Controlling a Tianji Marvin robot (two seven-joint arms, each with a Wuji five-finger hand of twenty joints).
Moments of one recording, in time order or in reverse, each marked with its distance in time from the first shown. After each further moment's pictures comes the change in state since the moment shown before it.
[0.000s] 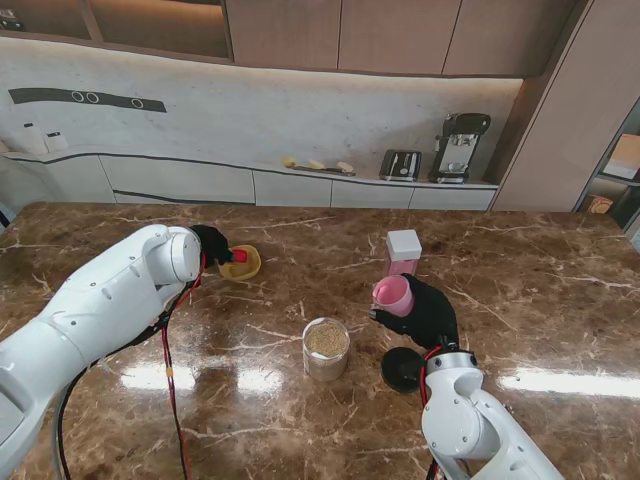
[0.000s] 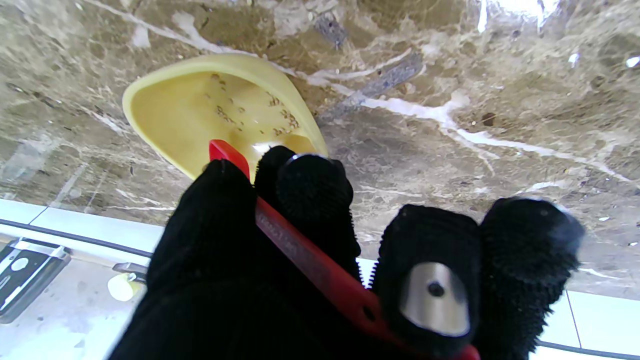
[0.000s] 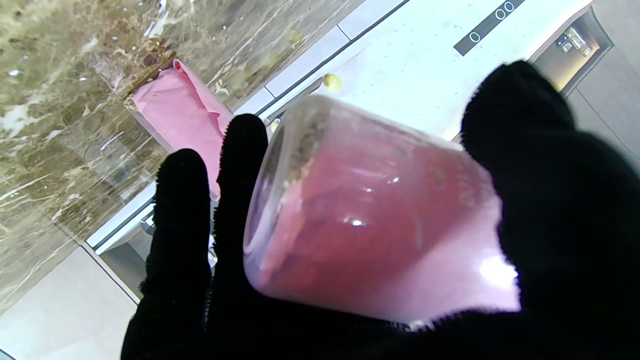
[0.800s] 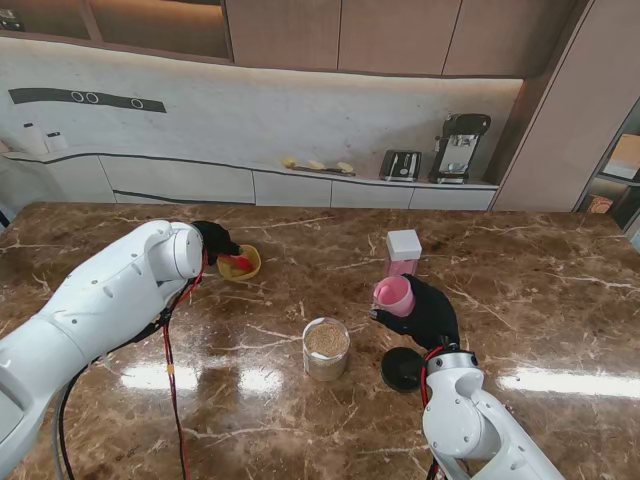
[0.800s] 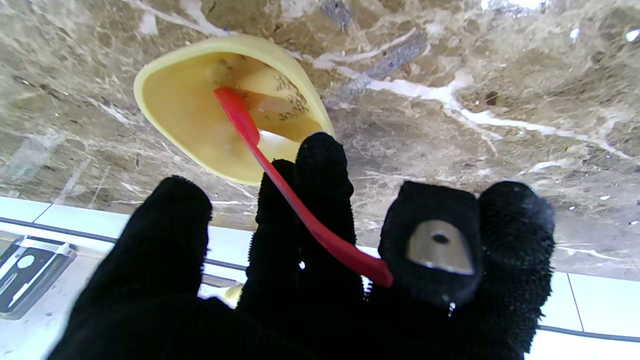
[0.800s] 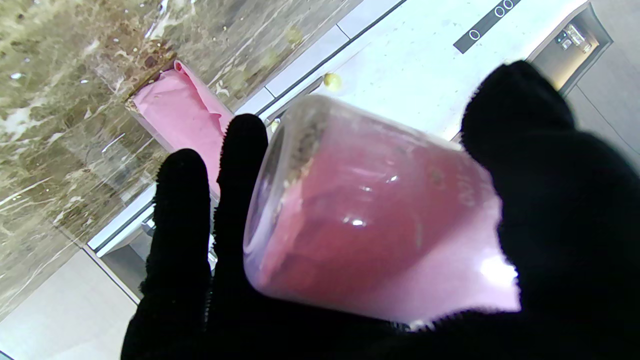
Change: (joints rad) left arm -0.003 0.003 -0.006 -0.030 0.034 0.017 -0.017; right arm 0.001 -0.001 0.004 0.009 0.009 -0.015 0.000; left_hand -0.344 -0.023 0.225 0.013 -0.135 0.012 -0.197 -0.165 -0.221 0.020 -0.176 -0.041 -0.001 -0.015 -0.220 0.071 -0.200 -0.015 -0.059 0.040; right_hand 0.000 0.000 0.000 0.000 0.000 0.000 0.000 0.000 0.000 0.000 0.000 -0.013 0.000 0.000 0.000 0.000 0.000 0.000 -0.001 0.000
